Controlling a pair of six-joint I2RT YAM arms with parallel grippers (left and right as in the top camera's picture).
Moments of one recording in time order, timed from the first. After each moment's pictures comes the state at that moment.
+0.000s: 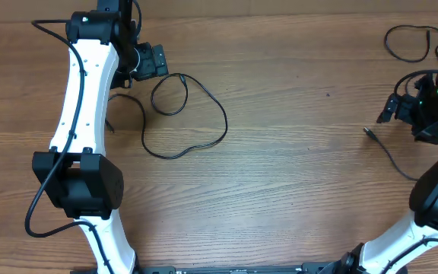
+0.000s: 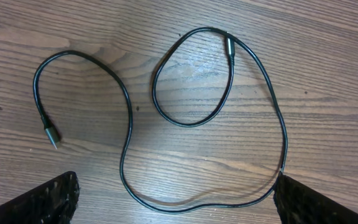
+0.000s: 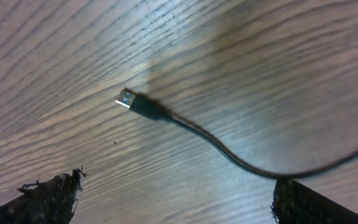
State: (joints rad) left arm -0.07 2.07 2.11 -1.34 0.06 -0.32; right arm -0.45 1.94 1.63 -1.23 -0.08 0.02
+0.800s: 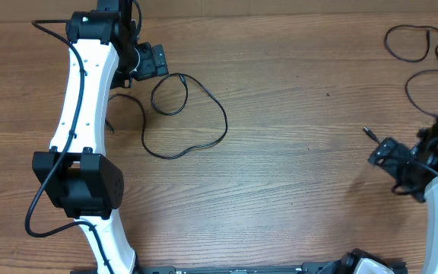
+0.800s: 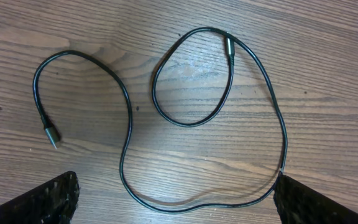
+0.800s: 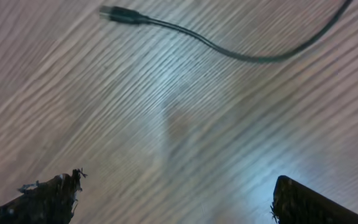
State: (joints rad) left arm -0.07 2.07 2.11 -1.34 0.07 -0.32; right arm -0.46 1.23 0.89 -0.94 -0.07 0.29
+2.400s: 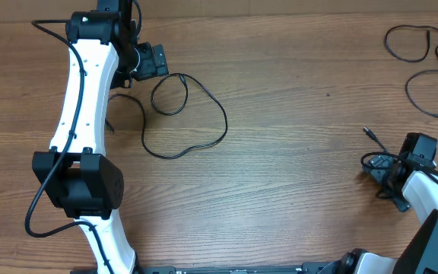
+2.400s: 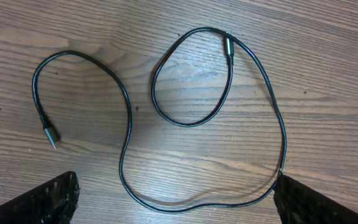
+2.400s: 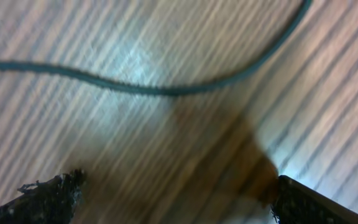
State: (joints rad) left arm -0.07 2.07 2.11 -1.34 0.07 -0.32; right arm -0.46 1.47 0.62 -0.42 0.15 0.50
